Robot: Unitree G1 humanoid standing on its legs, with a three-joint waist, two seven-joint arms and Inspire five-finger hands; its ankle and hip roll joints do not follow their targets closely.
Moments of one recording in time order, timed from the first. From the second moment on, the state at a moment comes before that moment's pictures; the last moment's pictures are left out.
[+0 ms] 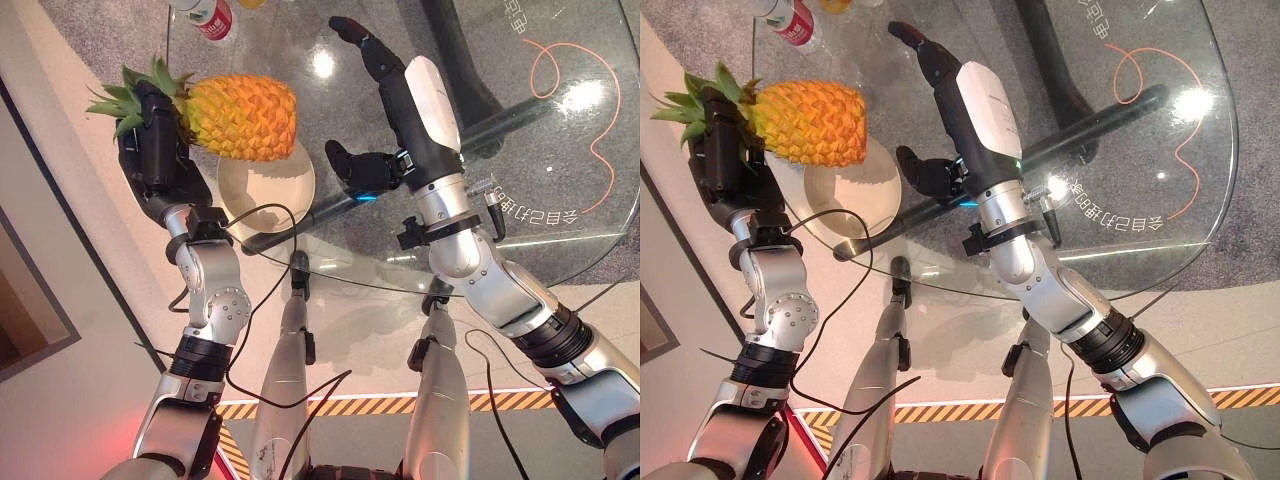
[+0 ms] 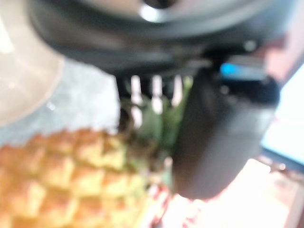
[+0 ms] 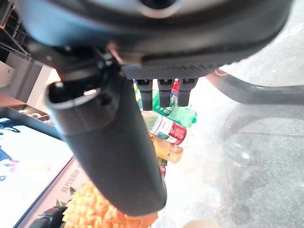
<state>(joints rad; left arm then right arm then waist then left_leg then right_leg) -0.58 0.27 -0.09 0.12 -0.94 -0.58 0.55 -0.80 -0.65 0.59 -0.16 -0.12 0.13 -0.46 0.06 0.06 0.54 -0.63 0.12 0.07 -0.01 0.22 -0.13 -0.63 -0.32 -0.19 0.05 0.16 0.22</state>
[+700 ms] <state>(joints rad) -0.54 0.31 -0.01 0.25 -0.48 -0.63 0.81 -0.48 -0.60 0.27 0.20 0.10 -0.03 -0.81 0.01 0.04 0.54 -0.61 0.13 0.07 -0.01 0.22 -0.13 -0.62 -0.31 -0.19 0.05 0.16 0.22</state>
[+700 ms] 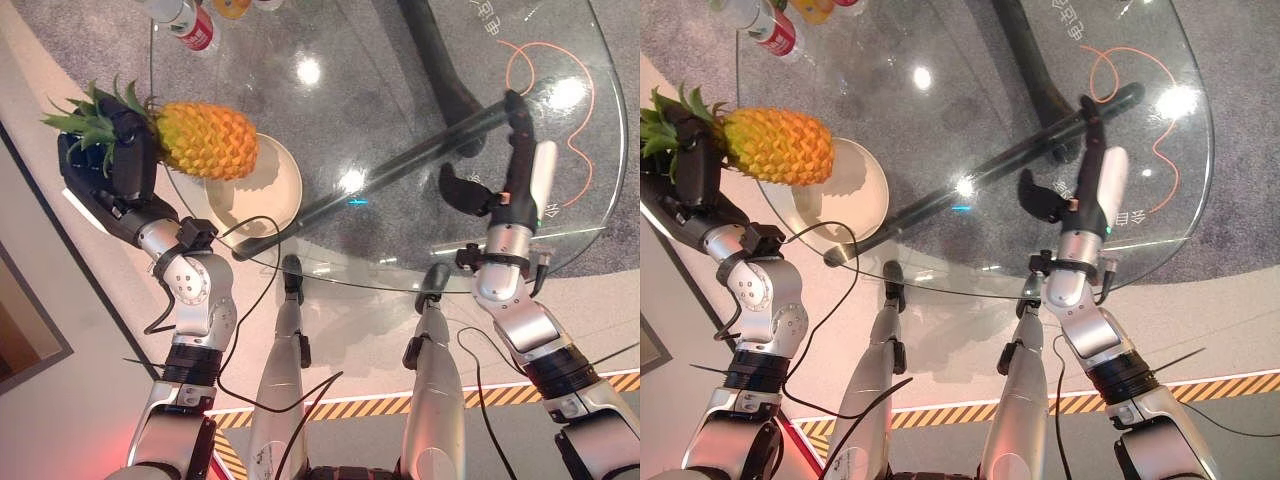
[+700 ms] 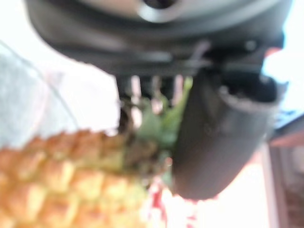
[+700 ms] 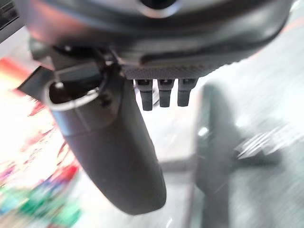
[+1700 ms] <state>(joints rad) -0.67 0.47 -0.12 0.63 -0.14 -0.62 0.91 -0.60 -0.55 0.09 1.15 0.88 -0.23 -0.60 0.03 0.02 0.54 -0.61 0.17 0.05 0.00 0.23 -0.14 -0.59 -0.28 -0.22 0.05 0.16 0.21</state>
